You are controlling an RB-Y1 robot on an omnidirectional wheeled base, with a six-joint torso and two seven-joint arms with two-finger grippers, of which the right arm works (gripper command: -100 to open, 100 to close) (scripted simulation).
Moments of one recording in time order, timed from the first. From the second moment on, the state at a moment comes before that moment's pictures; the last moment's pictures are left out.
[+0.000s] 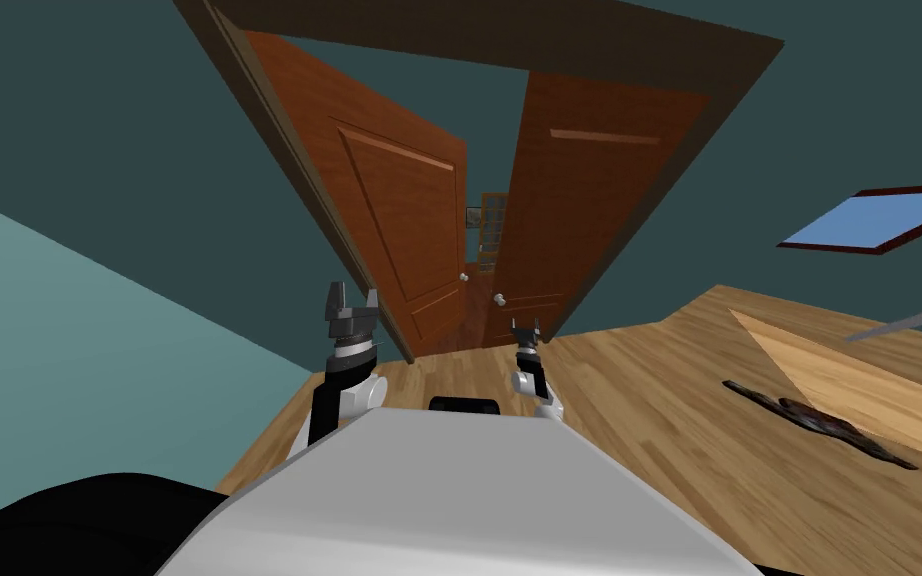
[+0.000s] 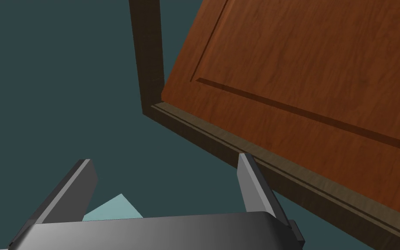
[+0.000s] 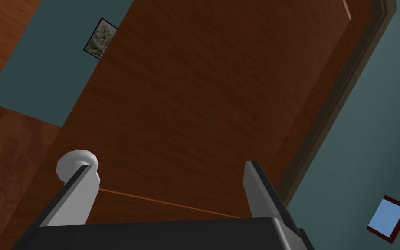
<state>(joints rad) 0.07 -0.10 0.01 -1.26 -0.32 -0.77 -0.78</state>
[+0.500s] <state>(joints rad) 0.04 -0.09 0.01 -1.17 -0.36 -0.79 -0.85</state>
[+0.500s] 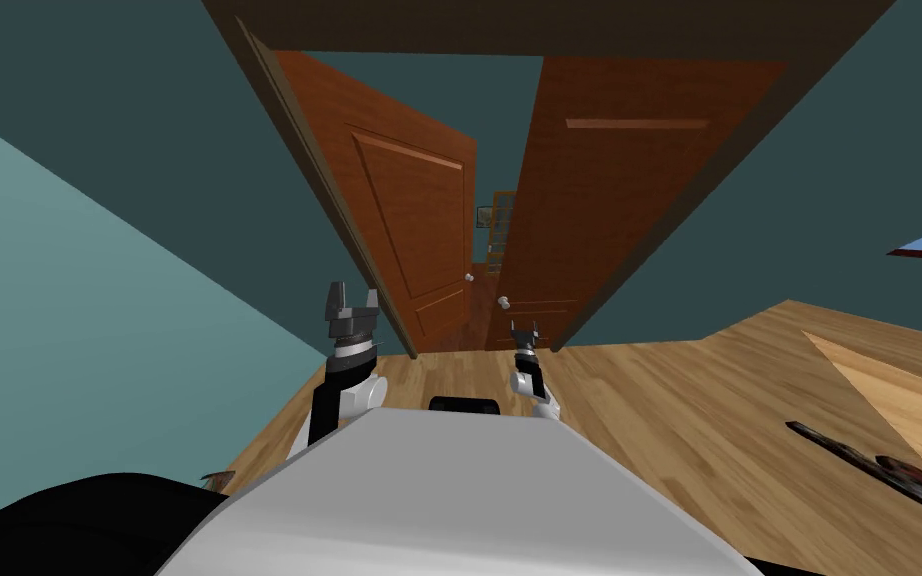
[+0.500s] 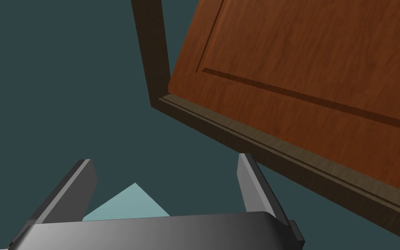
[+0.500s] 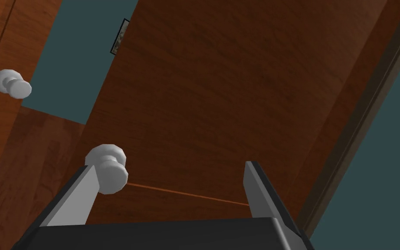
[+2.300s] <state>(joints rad) -0.11 -0.05 0.00 -0.79 -0.50 -0.85 -1.08</state>
